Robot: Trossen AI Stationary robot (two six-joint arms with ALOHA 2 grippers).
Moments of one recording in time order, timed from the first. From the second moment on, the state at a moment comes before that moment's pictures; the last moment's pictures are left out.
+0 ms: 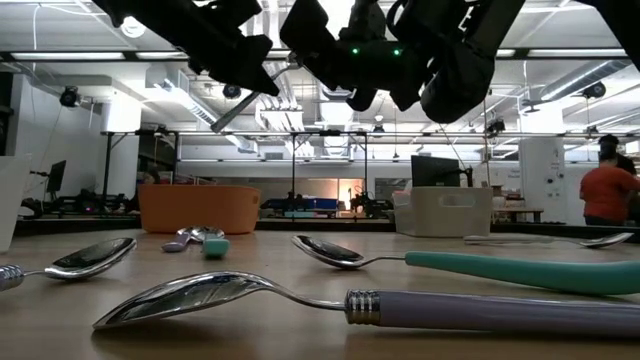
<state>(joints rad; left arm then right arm) -0.05 1.31 0.77 0.14 -0.82 0.06 -0.01 2.04 1.04 1.55 0.61 -0.08</state>
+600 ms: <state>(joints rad) 0.05 1.23 0.98 -0.40 -0.63 0.01 -0.01 1.88 1.02 1.19 0.64 -0.09</state>
